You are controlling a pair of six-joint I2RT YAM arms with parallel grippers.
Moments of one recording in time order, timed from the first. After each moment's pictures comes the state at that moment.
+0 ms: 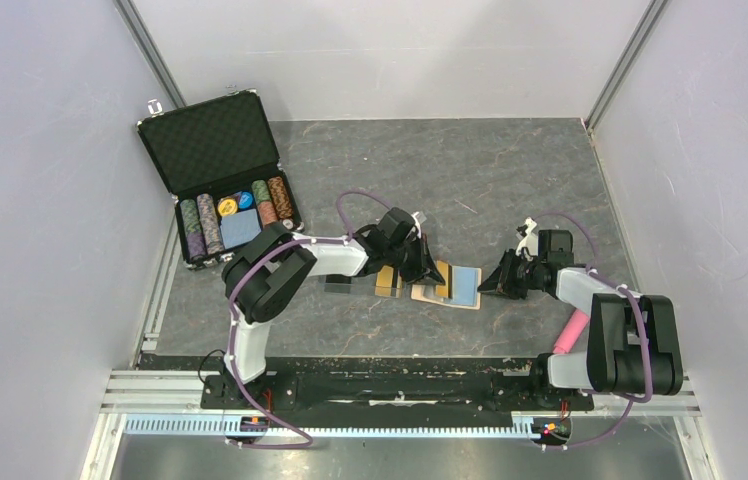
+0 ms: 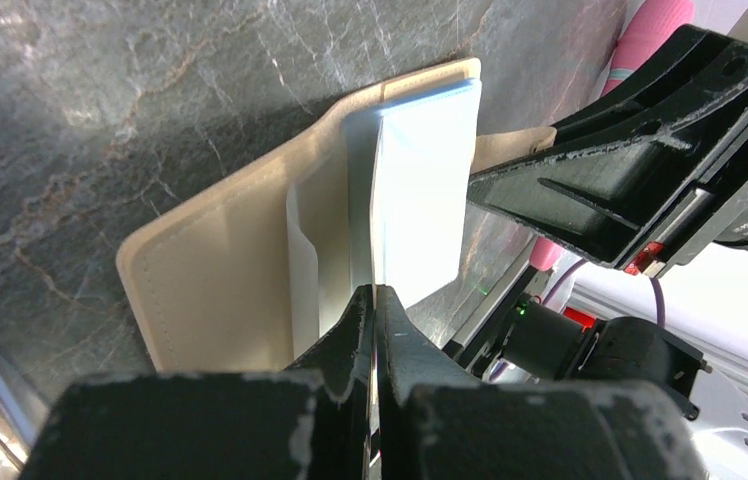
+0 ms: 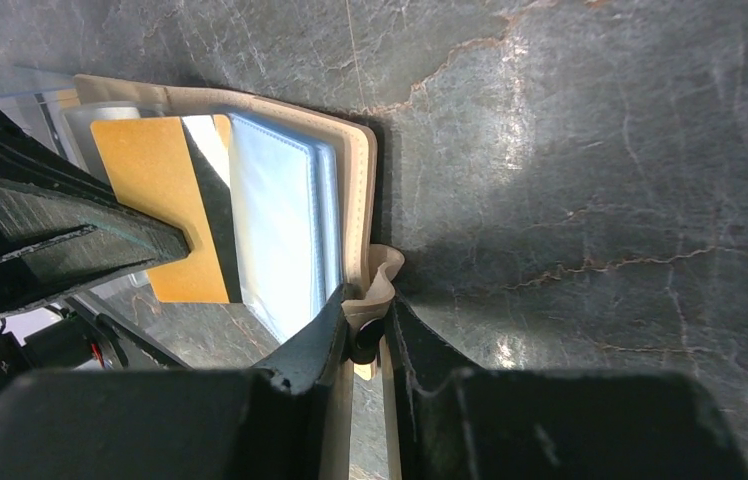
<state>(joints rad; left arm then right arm) -0.82 2.00 1.12 0.14 0.46 -0.97 -0.06 1.36 0.47 -0.19 -0.59 0.33</state>
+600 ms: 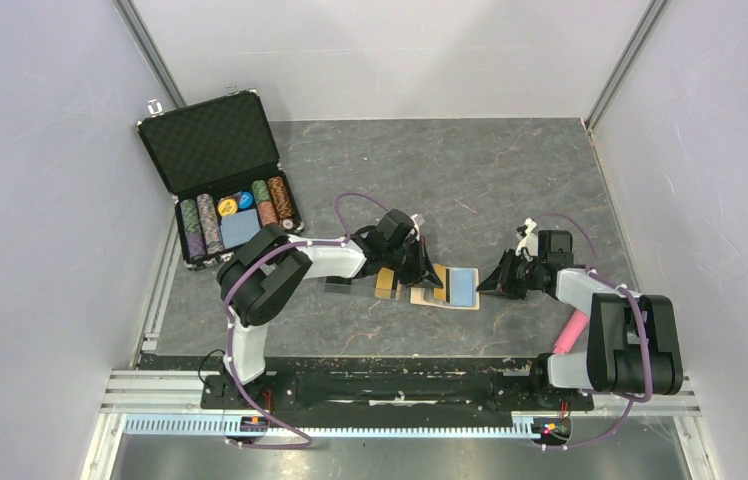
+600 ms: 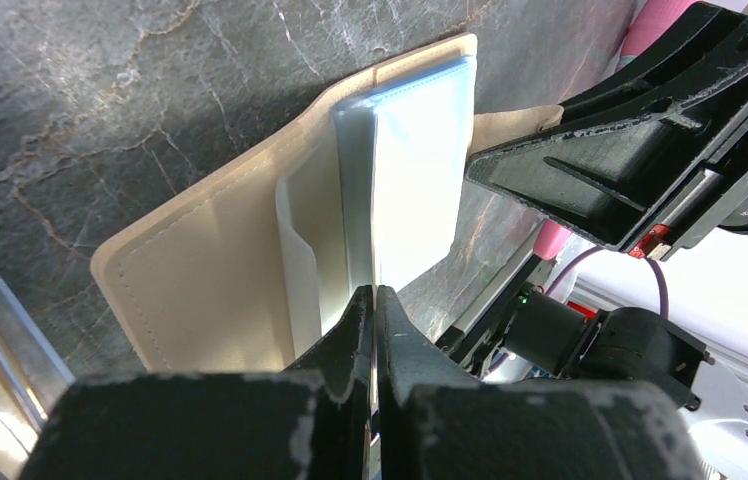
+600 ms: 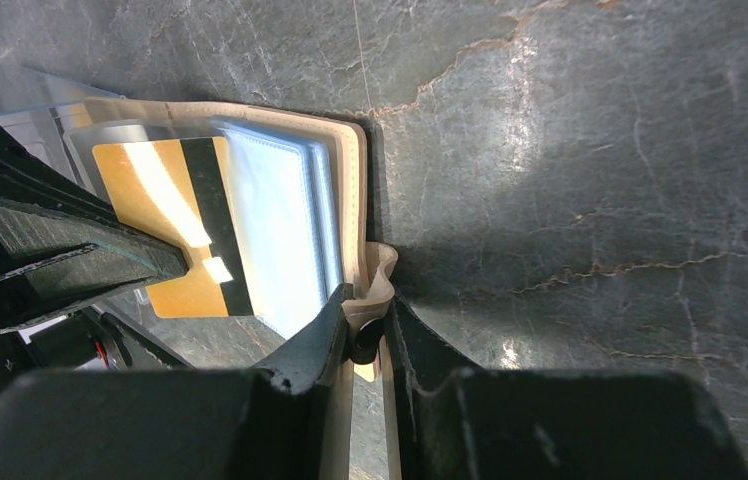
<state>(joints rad) -0.83 1.96 1.09 0.10 0.45 -0.98 -0.06 1.36 0.46 -0.17 -0.61 0.34</state>
